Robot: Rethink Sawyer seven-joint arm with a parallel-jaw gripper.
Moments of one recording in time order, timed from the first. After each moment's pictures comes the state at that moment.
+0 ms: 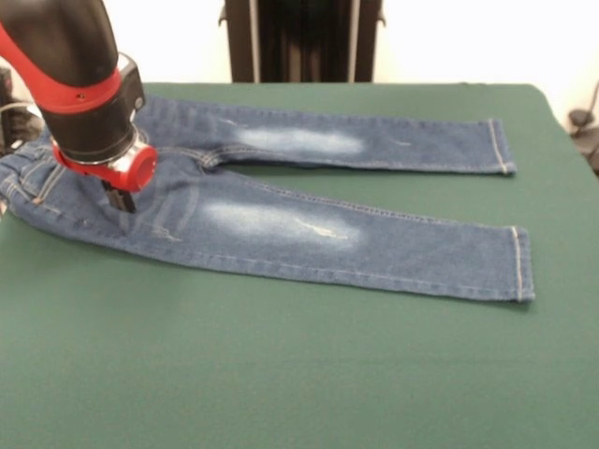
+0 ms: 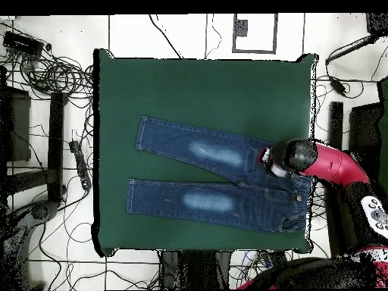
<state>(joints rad) -0.68 -0.35 0.21 1.32 -0.43 0.81 1.94</state>
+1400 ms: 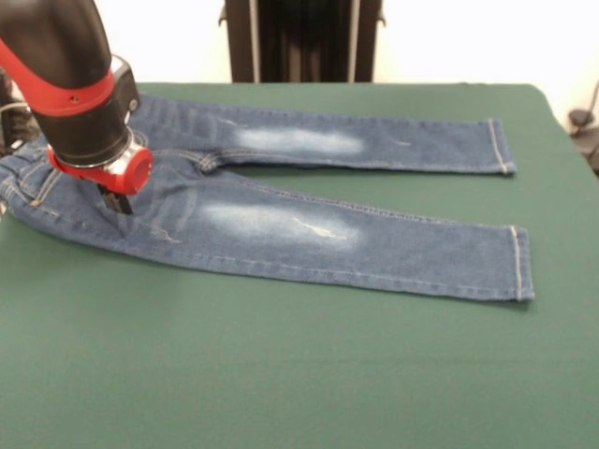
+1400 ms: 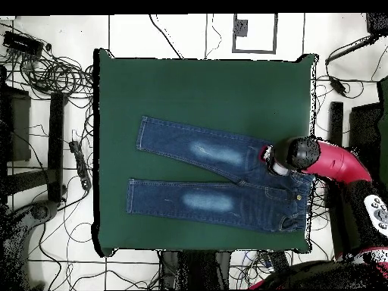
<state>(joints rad) -0.71 -0.35 0.27 1.31 -0.47 0.84 1.94</state>
